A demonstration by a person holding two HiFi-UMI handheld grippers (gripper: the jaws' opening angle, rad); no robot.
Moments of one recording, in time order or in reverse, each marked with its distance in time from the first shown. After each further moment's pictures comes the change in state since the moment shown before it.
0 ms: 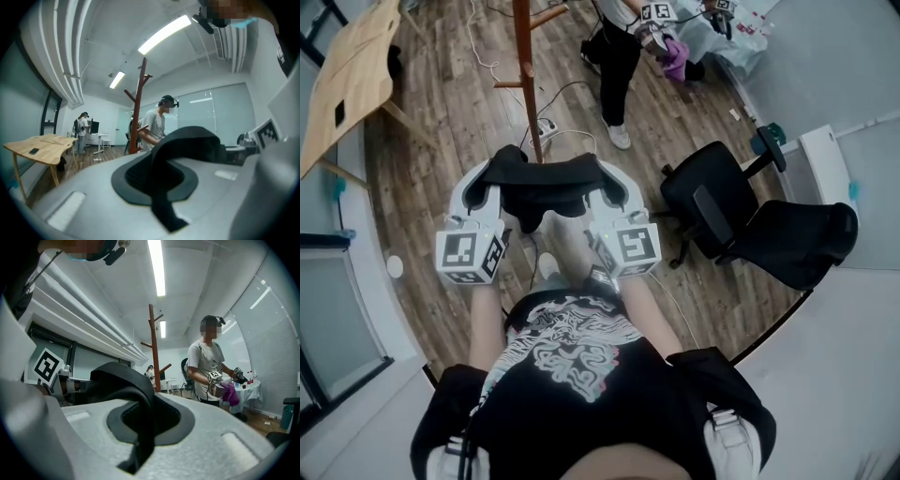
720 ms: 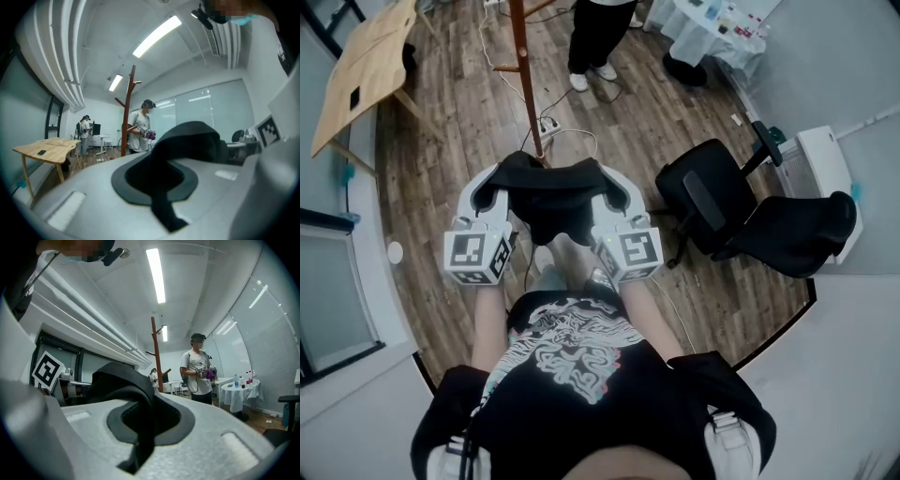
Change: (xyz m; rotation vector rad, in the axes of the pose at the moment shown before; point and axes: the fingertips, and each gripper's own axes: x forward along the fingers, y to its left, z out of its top) left arm -0.078 -0.109 -0.009 0.037 0.002 0.028; right arm -0.128 0.002 0.006 0.033 -0.030 0.032
